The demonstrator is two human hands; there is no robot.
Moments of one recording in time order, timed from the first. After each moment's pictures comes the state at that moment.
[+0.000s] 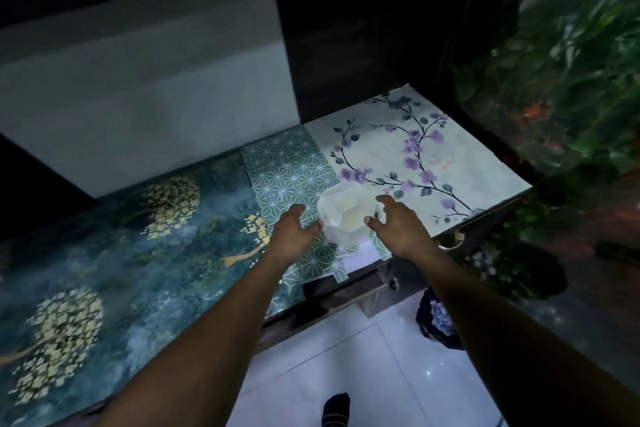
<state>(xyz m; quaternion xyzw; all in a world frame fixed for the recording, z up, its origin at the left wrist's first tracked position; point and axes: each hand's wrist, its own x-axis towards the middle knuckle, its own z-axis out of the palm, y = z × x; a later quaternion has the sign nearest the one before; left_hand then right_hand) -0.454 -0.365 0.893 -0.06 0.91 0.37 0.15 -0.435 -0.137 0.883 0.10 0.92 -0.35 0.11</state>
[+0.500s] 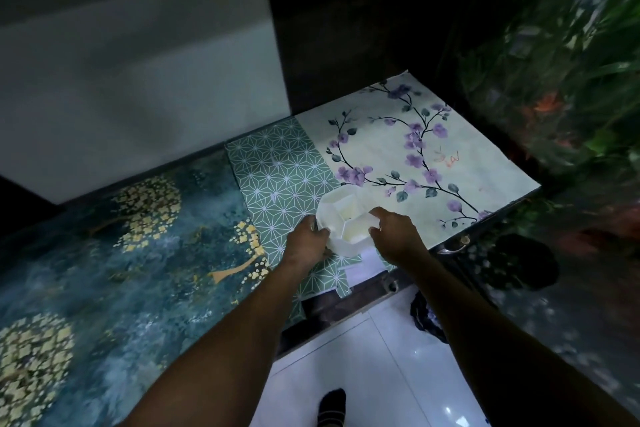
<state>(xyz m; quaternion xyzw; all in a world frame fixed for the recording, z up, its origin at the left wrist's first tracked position) -0.500 -0.343 0.847 -0.16 0.82 0.49 0.24 -0.474 -0.153 0.843 0.09 0.95 -0.28 0.11</state>
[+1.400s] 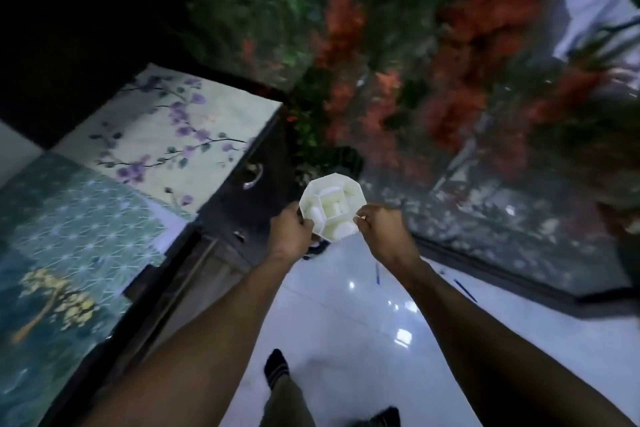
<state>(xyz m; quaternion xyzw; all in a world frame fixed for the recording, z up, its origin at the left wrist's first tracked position) -0.210 -0.098 0.866 0.18 0.84 0.40 0.31 -0.066 0.038 0.849 0.34 0.90 -0.26 -0.08</state>
